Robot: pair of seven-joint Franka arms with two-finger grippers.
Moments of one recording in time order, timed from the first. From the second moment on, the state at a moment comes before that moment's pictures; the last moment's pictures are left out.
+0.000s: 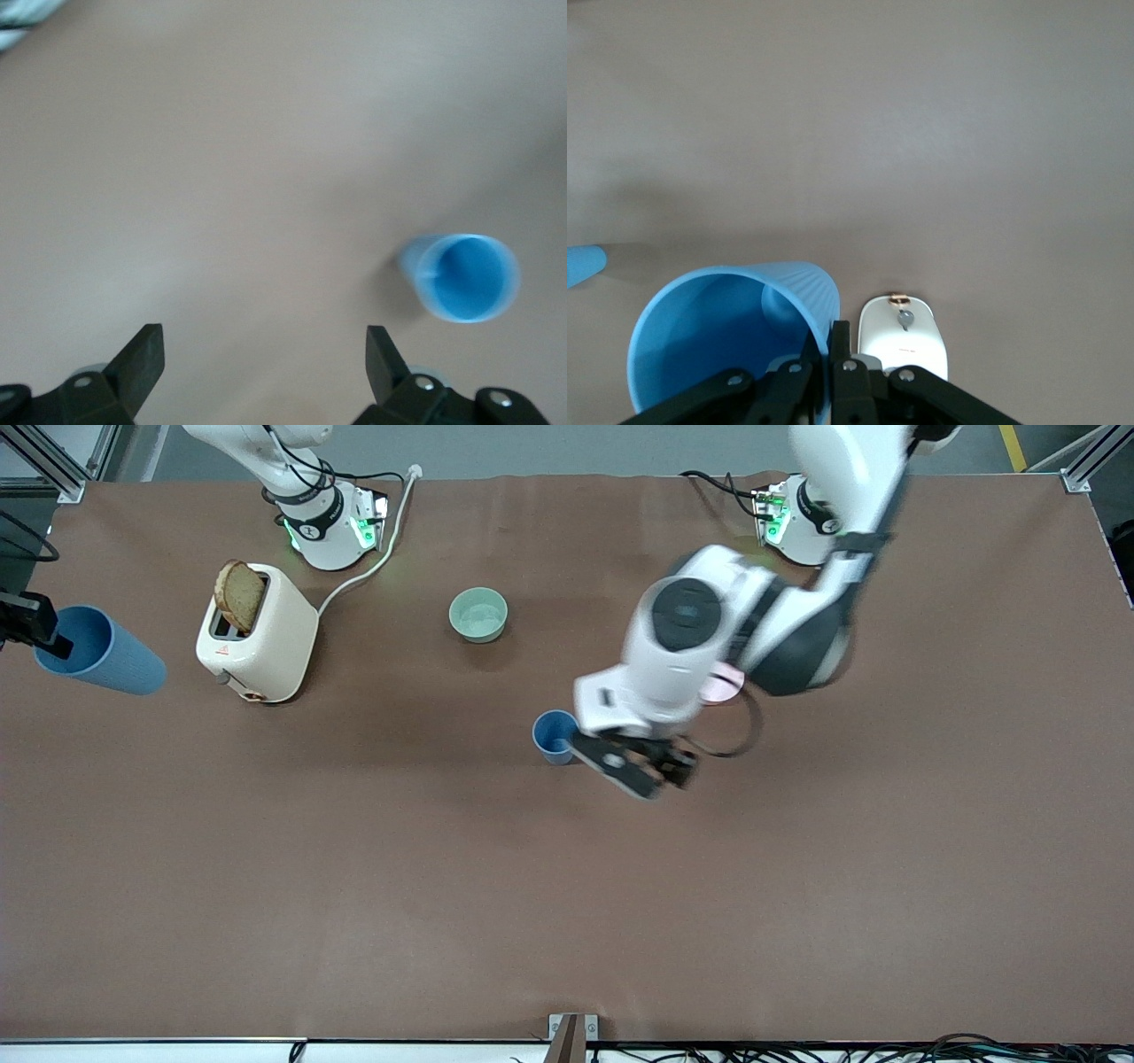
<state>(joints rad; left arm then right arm) -0.46 0.55 -0.13 -1.24 0.08 1.88 0.01 -0.07 -0.03 -0.01 -1.51 0.05 1.51 -0.02</state>
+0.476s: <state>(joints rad) -0.16 0.51 -0.14 -1.25 0.08 1.73 -0.02 -0.06 0.03 0.25 -1.57 0.06 1.69 0.25</state>
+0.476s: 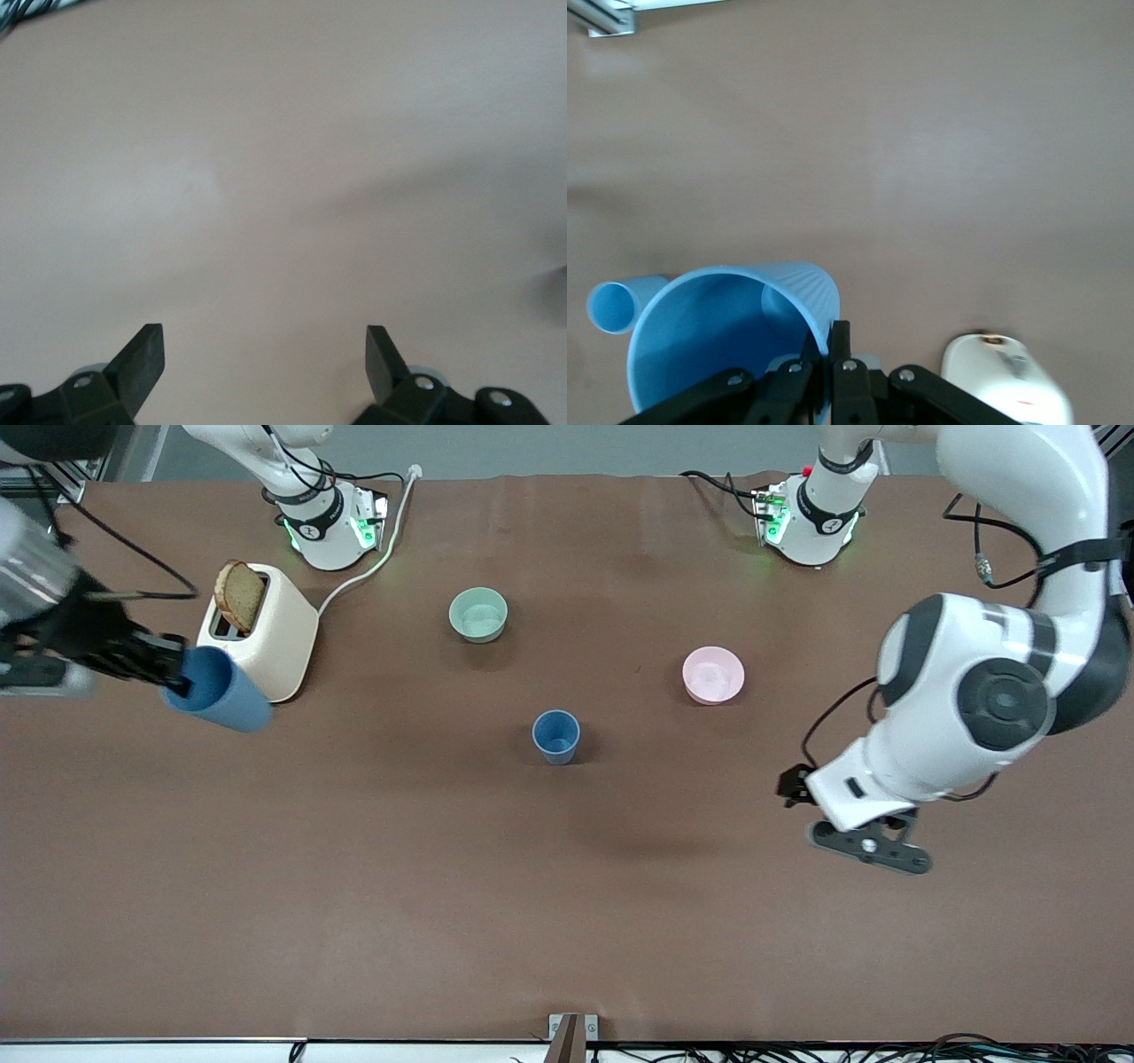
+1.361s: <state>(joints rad) 0.01 0.27 0.02 -1.27 0.05 1.63 -0.08 0.09 0.40 0.60 -1.61 -0.06 2.08 0.78</state>
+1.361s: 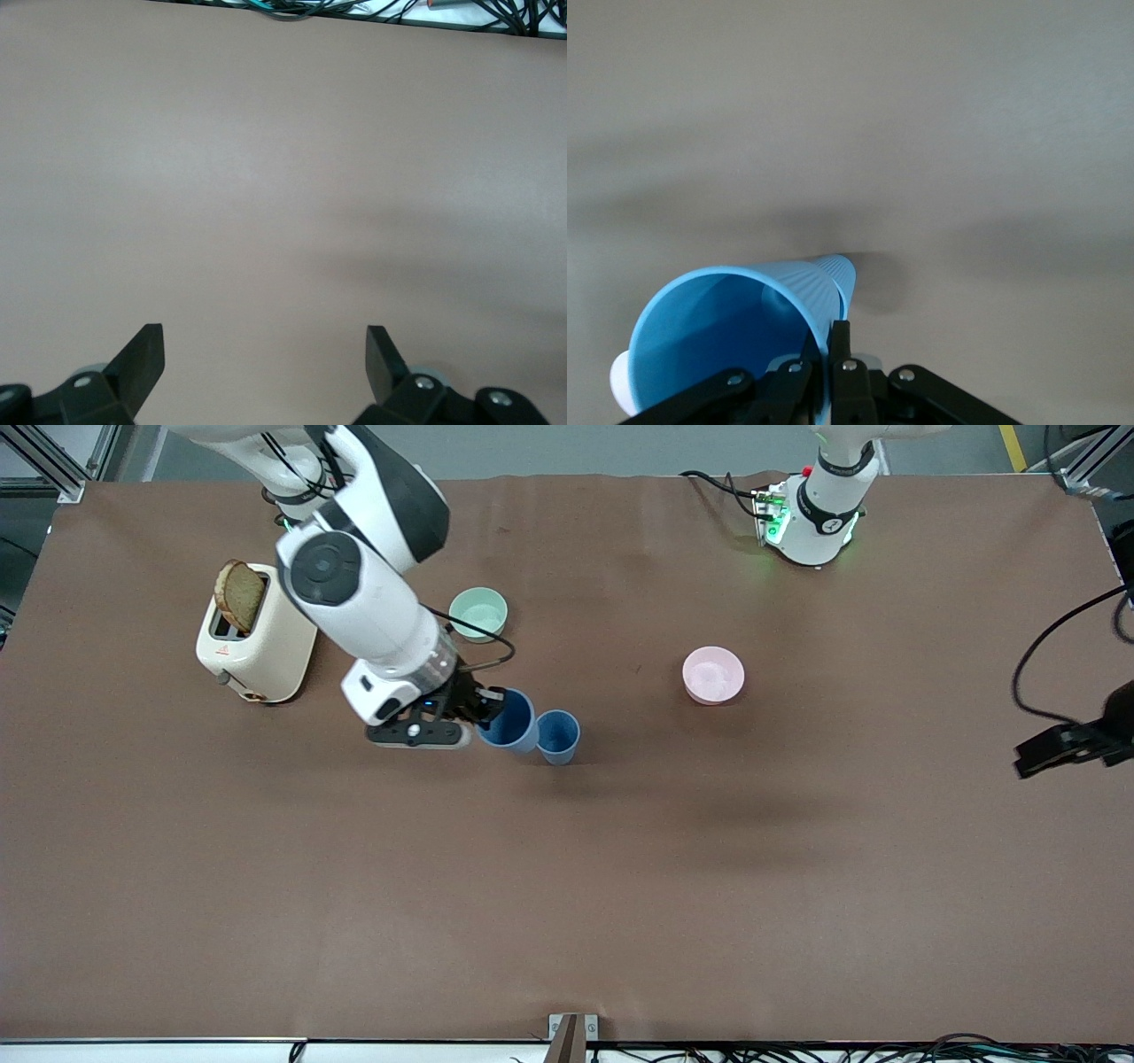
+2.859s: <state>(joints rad) 0.00 0.12 0.02 -1.45 -0.03 1.67 -0.08 0.17 0.49 0.60 -1.72 -0.22 2.23 0.91</state>
